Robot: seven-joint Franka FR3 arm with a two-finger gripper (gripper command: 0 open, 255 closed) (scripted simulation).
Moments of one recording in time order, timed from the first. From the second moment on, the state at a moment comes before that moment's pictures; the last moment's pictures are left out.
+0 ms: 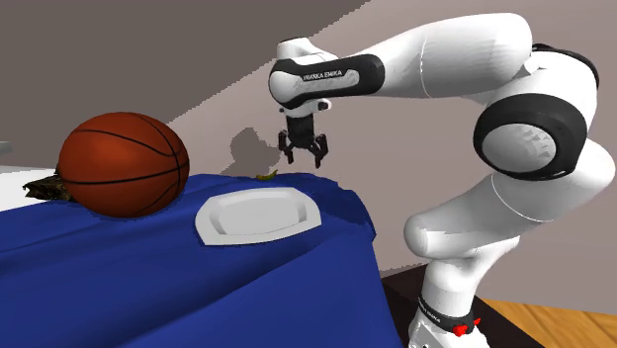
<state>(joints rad) -0.26 -0.66 0.75 -2.13 0.22 1.73 1.20</state>
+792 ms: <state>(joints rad) -0.93 -0.33 1.54 -1.70 0.06 1.67 1.83</state>
